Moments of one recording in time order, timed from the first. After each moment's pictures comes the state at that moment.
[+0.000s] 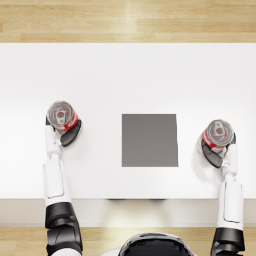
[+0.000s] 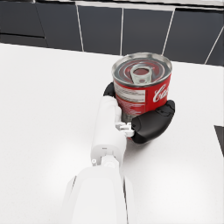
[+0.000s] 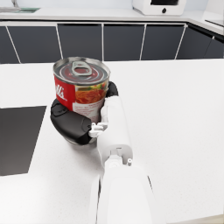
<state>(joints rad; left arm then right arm) 0.62 1.38 -0.10 -0.80 1.47 -0.03 -0.01 0.30 -1.35 -0.08 1.22 1.42 0.06 0.01</state>
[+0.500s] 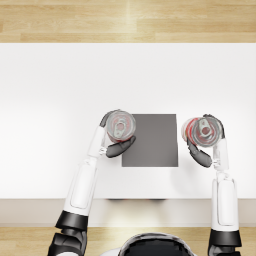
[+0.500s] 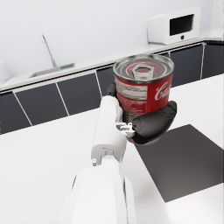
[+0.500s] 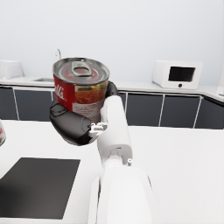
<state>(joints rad) 0.52 1.40 0.31 -1.29 1.47 -0.05 0.00 0.33 -1.38 0.01 1.60 1.42 0.06 0.01</state>
